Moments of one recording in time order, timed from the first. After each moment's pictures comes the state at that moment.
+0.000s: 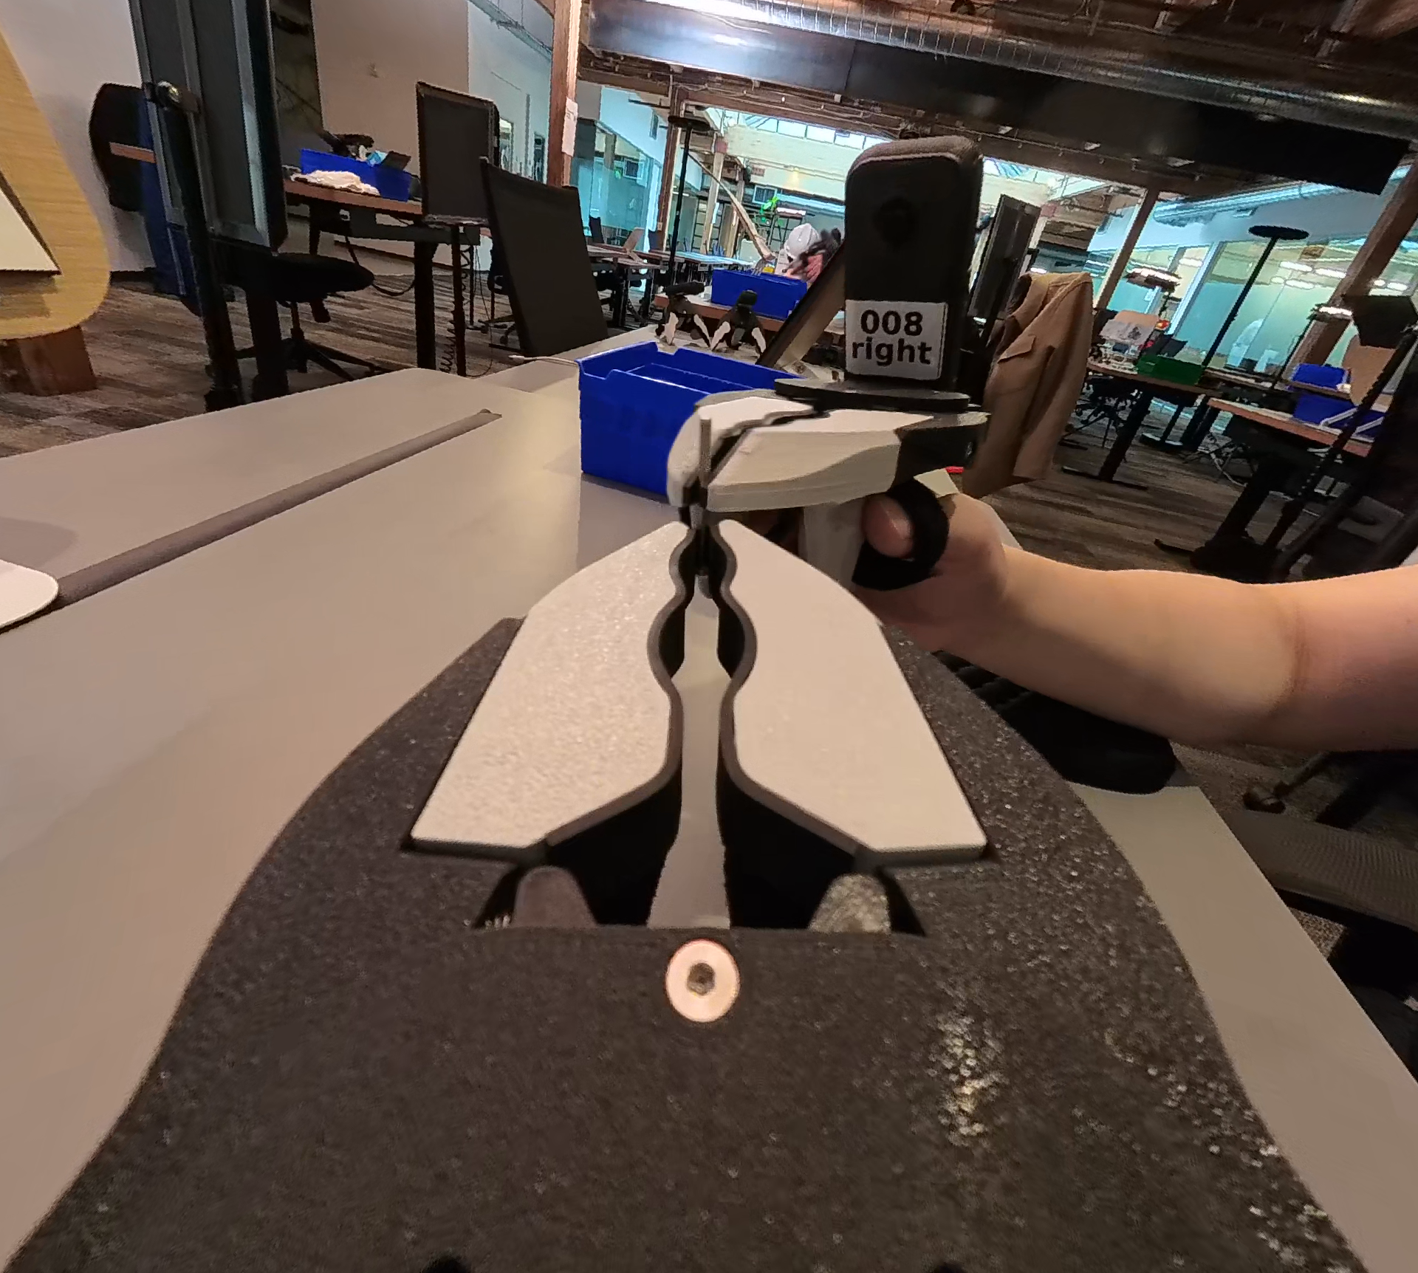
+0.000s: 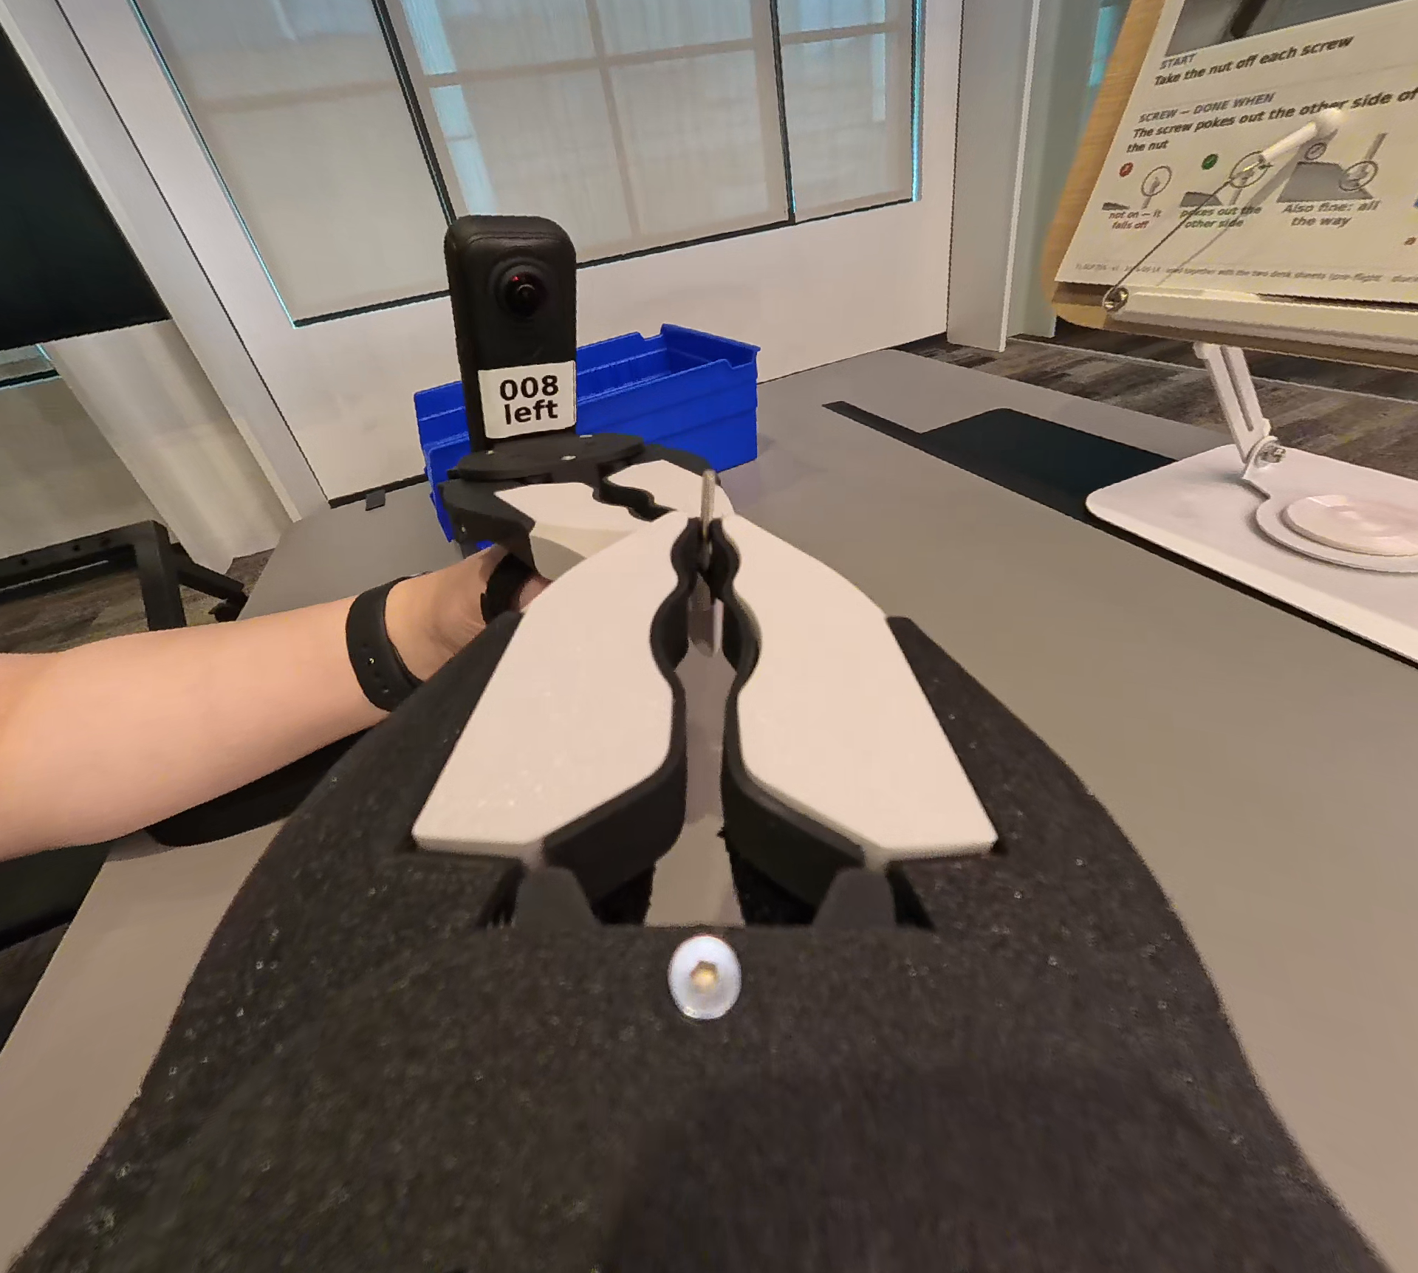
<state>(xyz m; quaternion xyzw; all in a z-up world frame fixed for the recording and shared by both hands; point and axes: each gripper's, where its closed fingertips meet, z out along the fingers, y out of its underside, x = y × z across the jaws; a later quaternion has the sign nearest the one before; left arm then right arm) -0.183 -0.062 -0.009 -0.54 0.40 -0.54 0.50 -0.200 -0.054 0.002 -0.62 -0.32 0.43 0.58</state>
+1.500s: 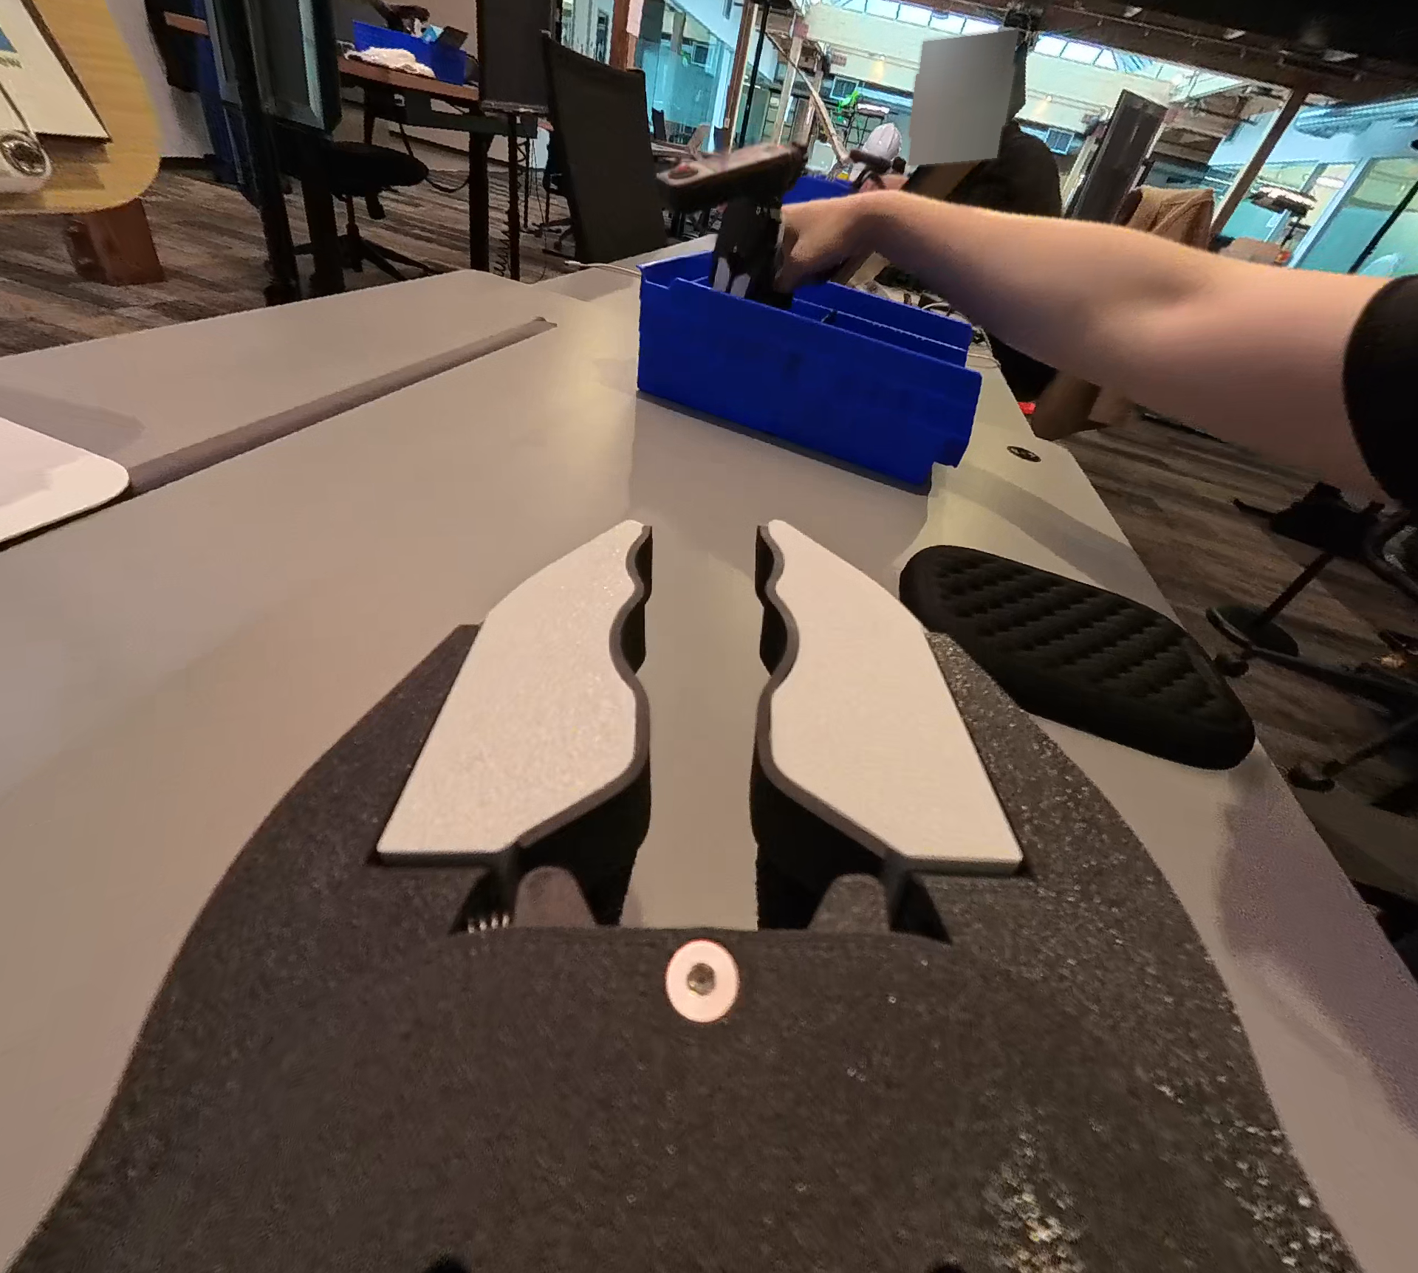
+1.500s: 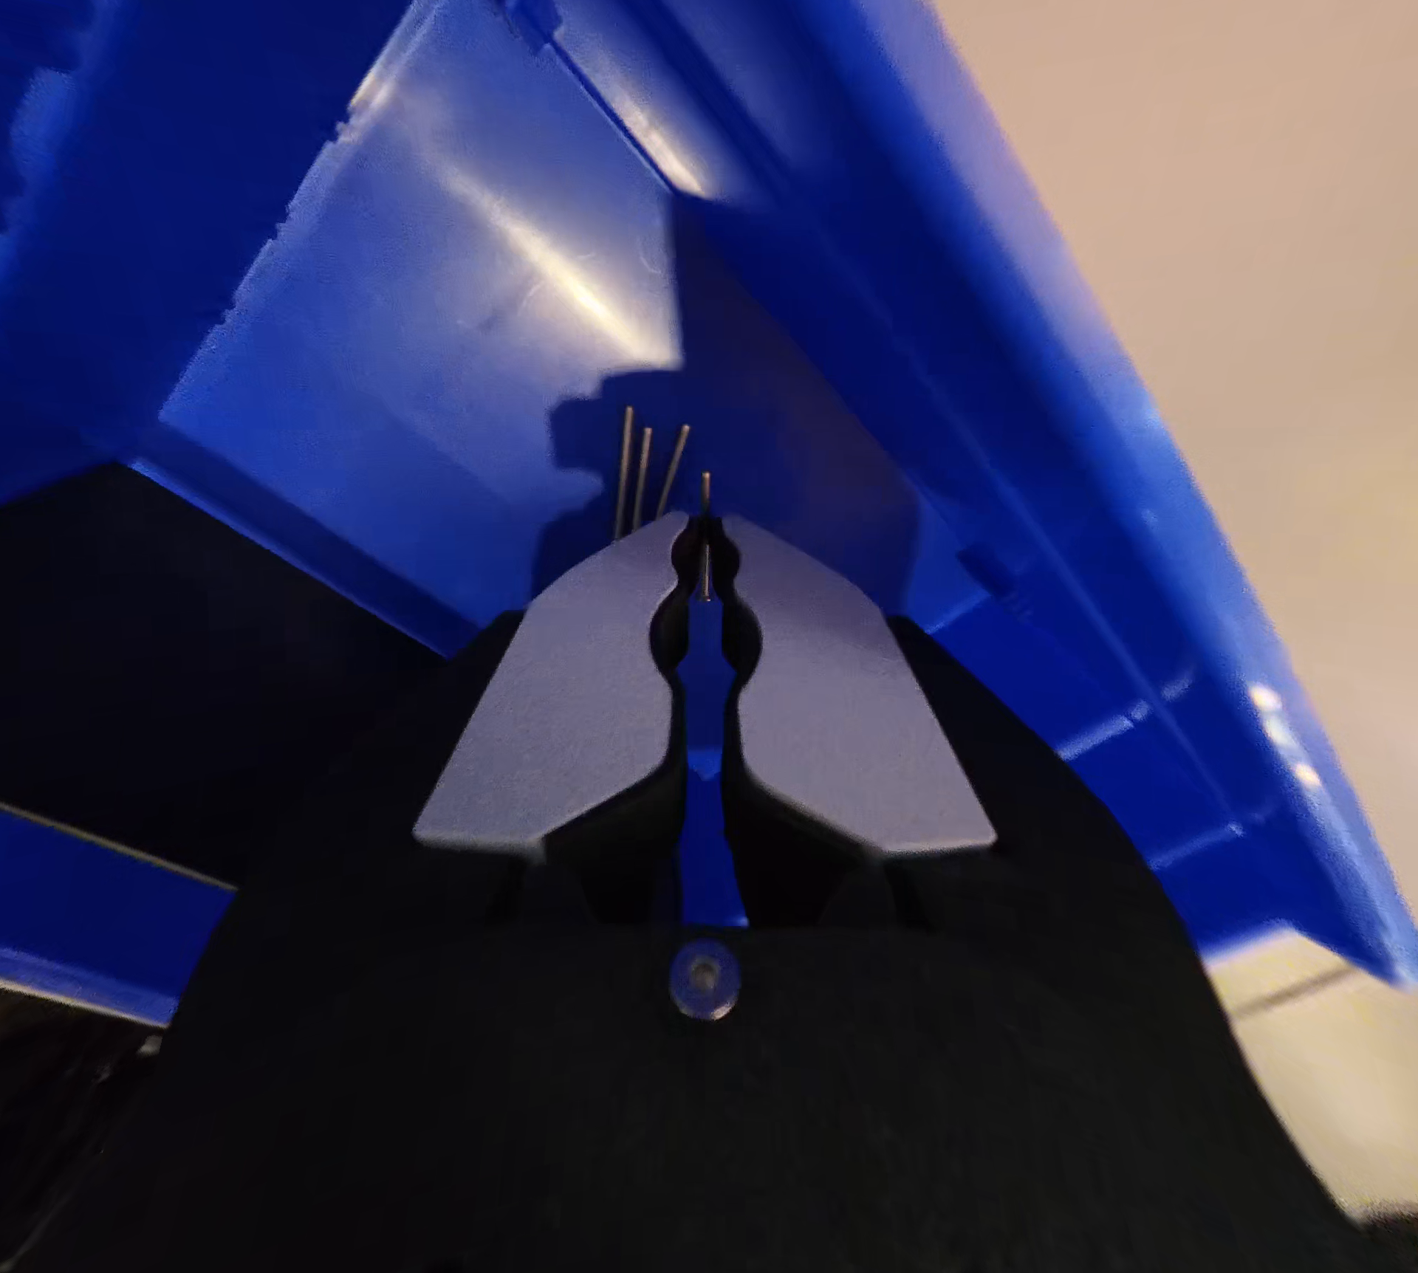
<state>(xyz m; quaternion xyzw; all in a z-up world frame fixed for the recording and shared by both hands) -0.180 -0.045 -0.034 -0.60 0.40 -0.49 0.48 0.306 0.013 -0.148 -0.94 -0.33 -0.01 0.02</state>
